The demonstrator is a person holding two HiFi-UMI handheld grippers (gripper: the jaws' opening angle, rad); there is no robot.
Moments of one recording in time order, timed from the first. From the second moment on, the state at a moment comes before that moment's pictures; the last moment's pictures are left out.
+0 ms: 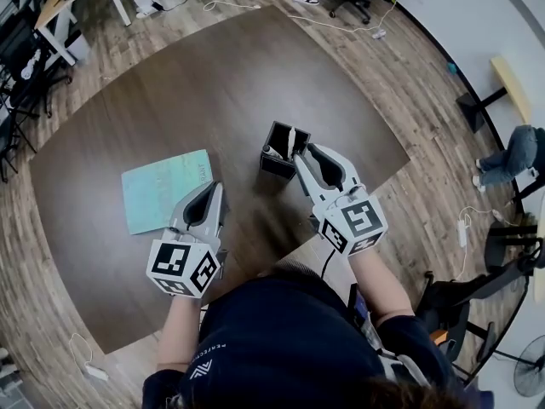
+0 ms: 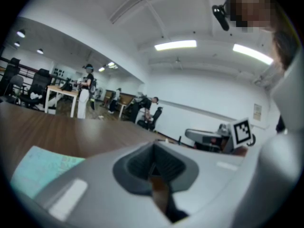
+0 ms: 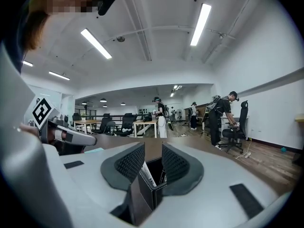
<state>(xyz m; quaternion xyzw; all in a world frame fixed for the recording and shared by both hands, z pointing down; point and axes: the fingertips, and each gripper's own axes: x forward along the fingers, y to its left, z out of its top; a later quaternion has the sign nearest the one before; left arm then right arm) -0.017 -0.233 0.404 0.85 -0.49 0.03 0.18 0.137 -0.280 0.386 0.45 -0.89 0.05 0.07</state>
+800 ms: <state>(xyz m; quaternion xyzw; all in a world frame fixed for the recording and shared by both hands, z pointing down) -0.028 -0.206 0.393 0.86 -0.47 0.02 0.18 0.134 -0.220 0.382 0.49 -0.86 0.09 0.07</state>
